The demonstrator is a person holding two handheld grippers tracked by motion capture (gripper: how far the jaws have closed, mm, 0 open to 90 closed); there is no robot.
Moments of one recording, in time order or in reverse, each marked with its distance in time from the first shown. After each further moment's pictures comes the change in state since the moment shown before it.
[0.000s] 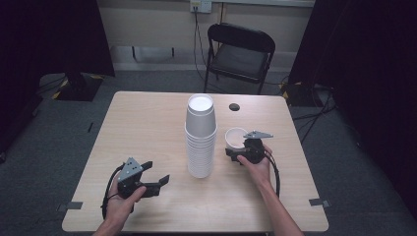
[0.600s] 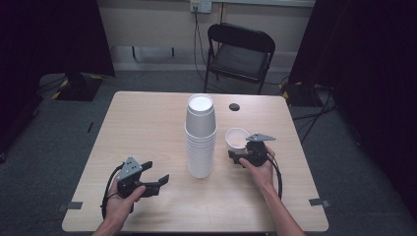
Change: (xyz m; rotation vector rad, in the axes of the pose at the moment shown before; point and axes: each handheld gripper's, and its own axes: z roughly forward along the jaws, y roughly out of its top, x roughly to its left) left arm 0.002 0.000 0.000 0.008 -0.005 -0.013; right arm 0.001 -0.006 -0.011 0.011 -0.033 -0.012
